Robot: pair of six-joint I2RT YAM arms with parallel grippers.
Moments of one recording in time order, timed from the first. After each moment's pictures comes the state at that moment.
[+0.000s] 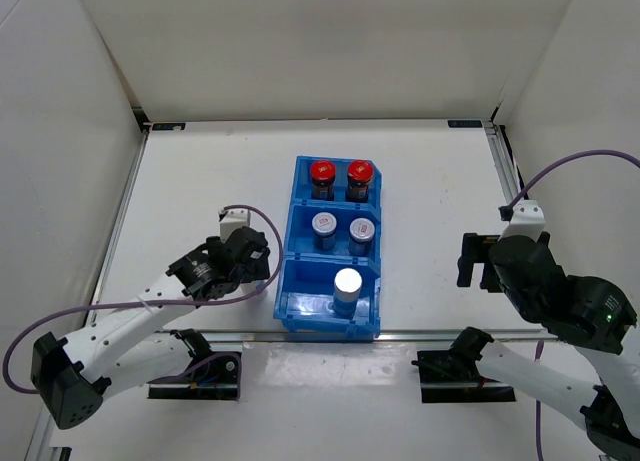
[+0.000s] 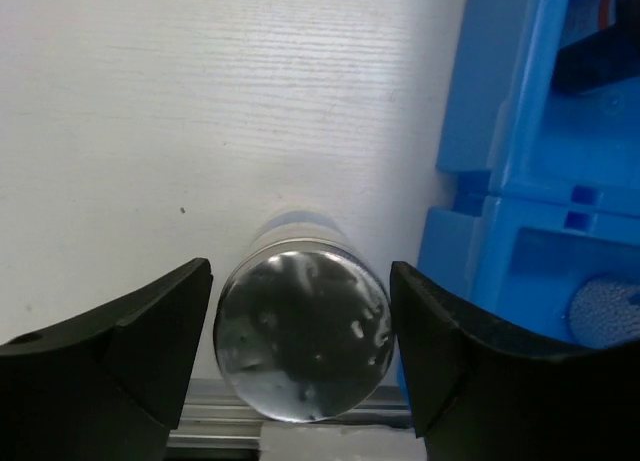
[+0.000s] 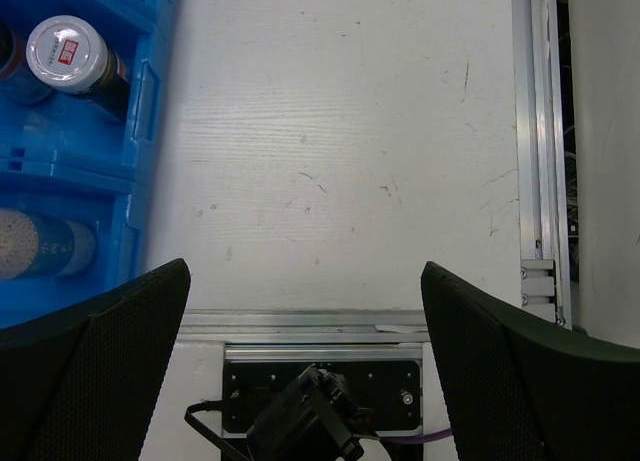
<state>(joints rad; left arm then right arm) -0.82 0.94 0.78 -0.81 -0.54 -0.73 0.85 0.64 1.25 -1.41 0.64 0.51</state>
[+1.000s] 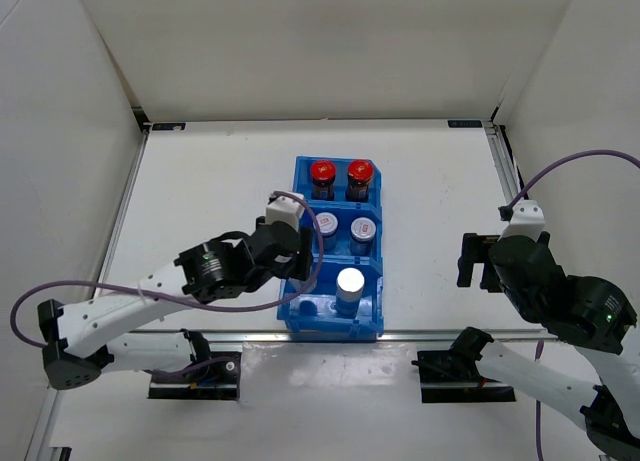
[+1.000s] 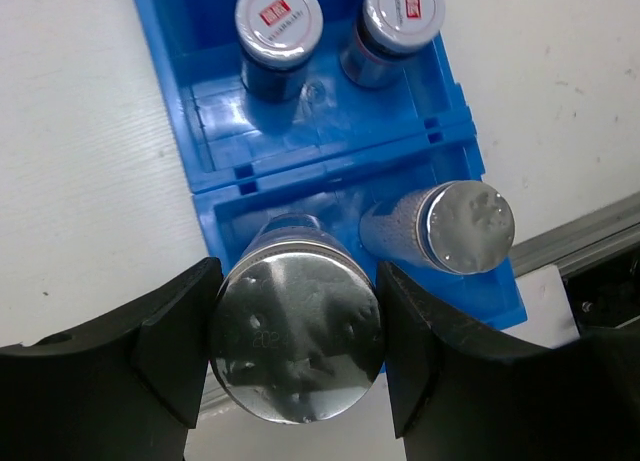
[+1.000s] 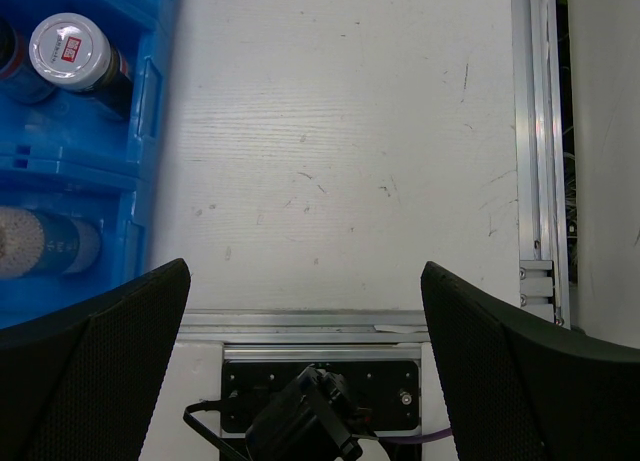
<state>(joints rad) -1.13 1.07 1.16 -0.82 -0.51 -0.63 0.85 0.64 1.25 -1.41 0.64 0.50</state>
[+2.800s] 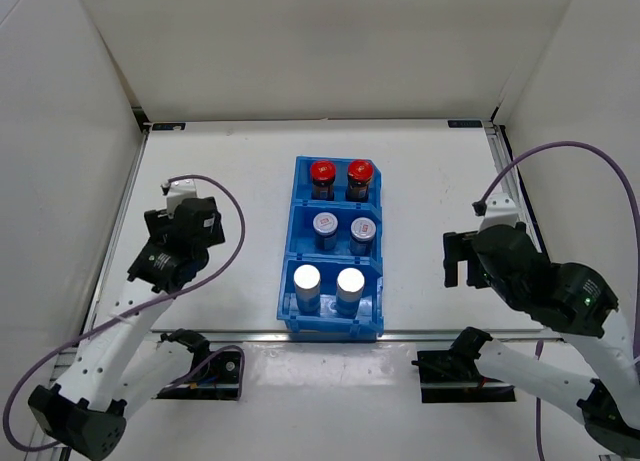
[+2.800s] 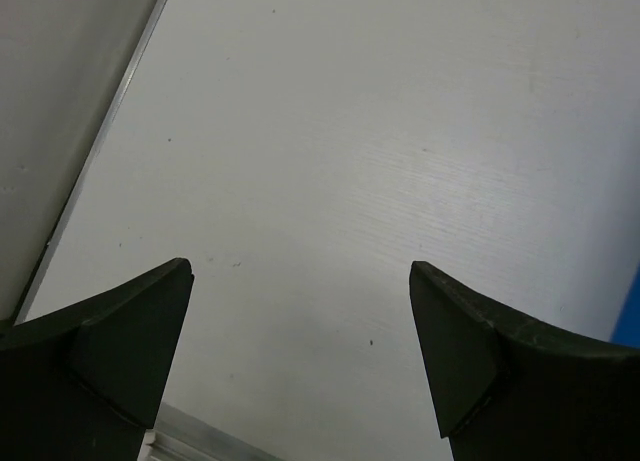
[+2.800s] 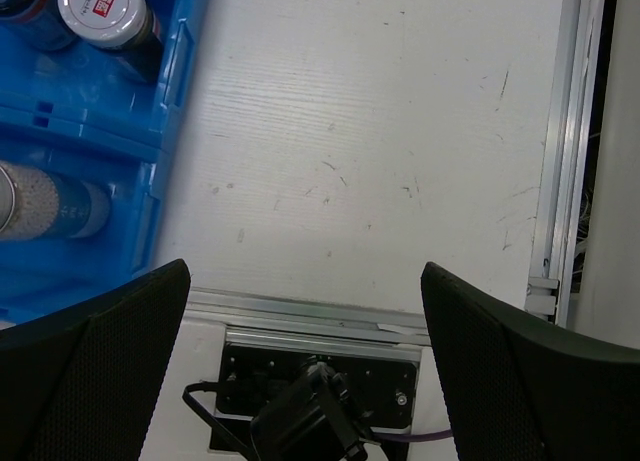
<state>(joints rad) -0.43 0.86 0.90 -0.76 -0.72 -0.36 0.85 0.71 1.25 -1.37 0.54 0.42</state>
